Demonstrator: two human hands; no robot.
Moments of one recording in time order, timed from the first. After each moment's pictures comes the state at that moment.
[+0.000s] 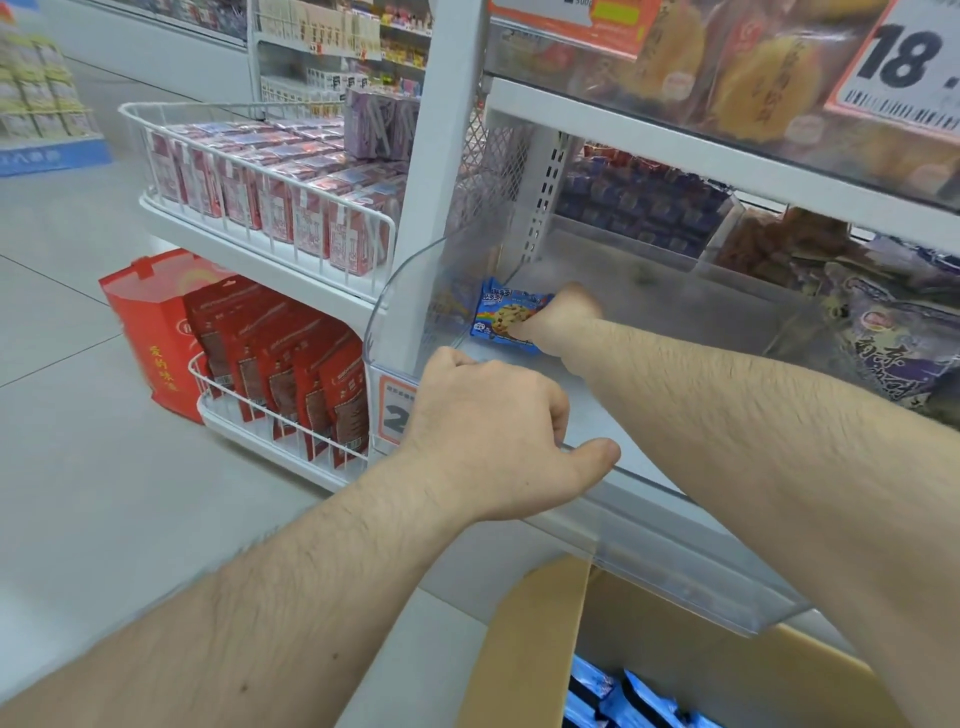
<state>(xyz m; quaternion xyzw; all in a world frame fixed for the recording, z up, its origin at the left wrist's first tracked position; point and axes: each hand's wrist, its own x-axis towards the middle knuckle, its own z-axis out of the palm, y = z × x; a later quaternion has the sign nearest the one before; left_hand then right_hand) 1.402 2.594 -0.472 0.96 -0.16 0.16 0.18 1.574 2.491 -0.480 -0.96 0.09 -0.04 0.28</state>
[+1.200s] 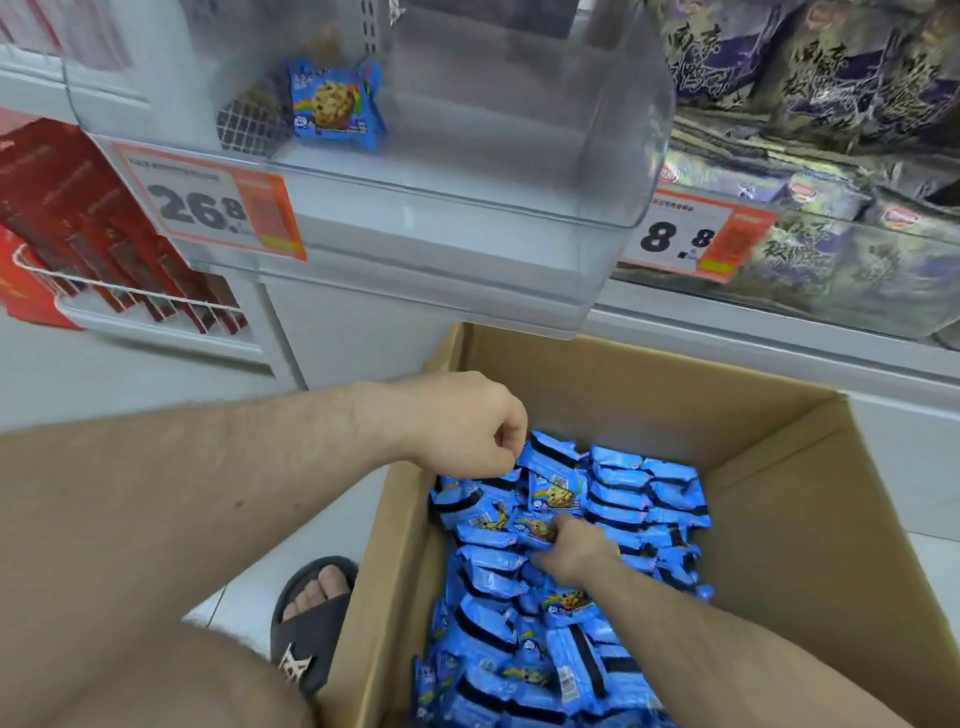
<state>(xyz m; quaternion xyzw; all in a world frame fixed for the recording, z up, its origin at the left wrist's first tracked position) 1.330 2.499 -0.563 0.88 -0.39 -0.26 0.12 1.242 2.301 -0.800 -0.91 0.20 0.35 0.11</state>
